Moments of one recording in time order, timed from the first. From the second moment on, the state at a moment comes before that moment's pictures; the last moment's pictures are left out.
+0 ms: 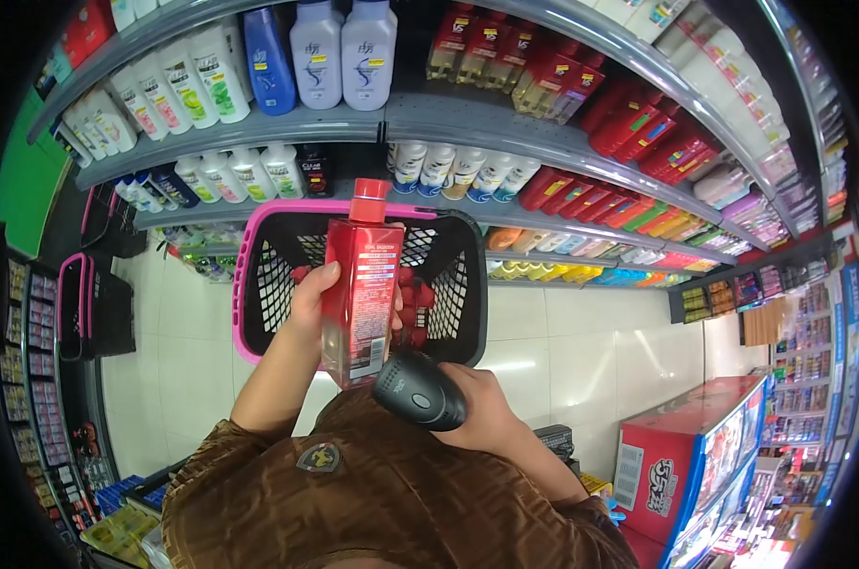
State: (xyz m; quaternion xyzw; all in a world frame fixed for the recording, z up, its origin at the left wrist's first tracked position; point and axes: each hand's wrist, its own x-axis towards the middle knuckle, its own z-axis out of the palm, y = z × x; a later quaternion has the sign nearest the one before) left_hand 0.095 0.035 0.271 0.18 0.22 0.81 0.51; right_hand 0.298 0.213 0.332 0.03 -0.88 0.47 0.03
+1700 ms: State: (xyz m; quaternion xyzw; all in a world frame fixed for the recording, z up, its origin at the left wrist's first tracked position) left_hand 0.134 0.053 0.271 -0.14 0.10 0.81 0.56; right_hand 0.282 0.171 0.322 -0.22 -0.72 0.63 0.17
